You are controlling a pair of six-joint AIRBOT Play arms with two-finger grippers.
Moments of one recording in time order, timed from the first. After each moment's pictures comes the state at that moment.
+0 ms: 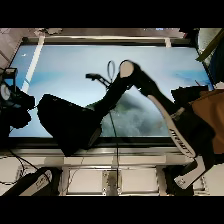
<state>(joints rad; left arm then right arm) 0.23 -1.07 1.02 1.81 -1.10 -1.52 0.56 -1.71 1.85 -0.87 1.66 1.28</state>
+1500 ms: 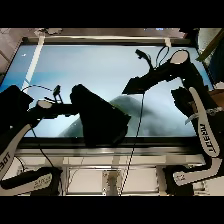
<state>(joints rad) -0.16 -1.30 0.73 0.56 -0.60 -1.25 0.11 -1.57 1.61 -0.68 1.57 1.24</state>
